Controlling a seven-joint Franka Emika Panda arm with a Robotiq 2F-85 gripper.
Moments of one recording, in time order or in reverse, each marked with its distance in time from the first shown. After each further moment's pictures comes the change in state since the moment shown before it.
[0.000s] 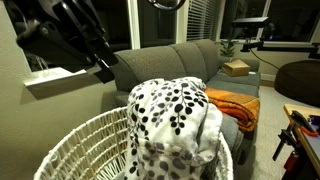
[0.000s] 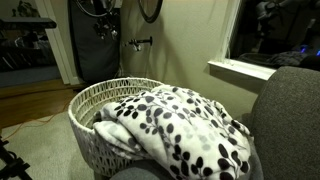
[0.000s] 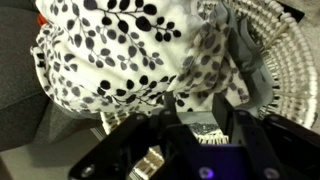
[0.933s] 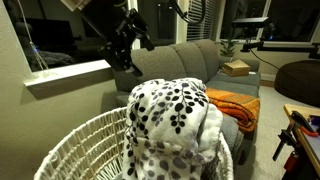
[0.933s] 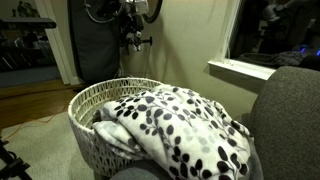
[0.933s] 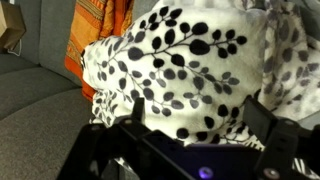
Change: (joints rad) arm -0.101 -0.021 -0.135 -0.108 -0.005 0.002 0.271
